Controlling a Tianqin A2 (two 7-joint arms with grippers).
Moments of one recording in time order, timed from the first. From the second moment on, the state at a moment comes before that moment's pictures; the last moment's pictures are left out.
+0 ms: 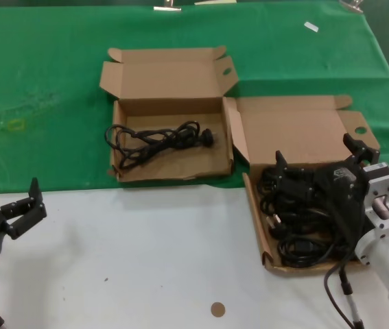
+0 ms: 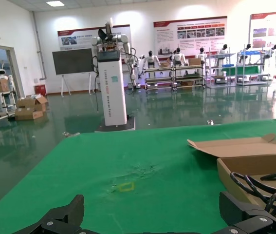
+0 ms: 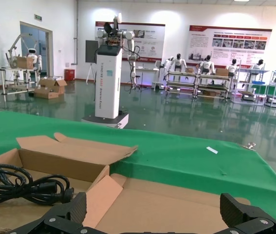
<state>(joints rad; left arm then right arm) 0.00 -0.30 1.60 -1.60 -1.80 0.00 0.00 0.04 0.29 -1.62 1.56 1.78 -0.03 -0.01</state>
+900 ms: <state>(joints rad) 0.00 -0.30 1.60 -1.60 -1.80 0.00 0.00 0.04 0.29 -1.62 1.56 1.78 -0.03 -0.01</state>
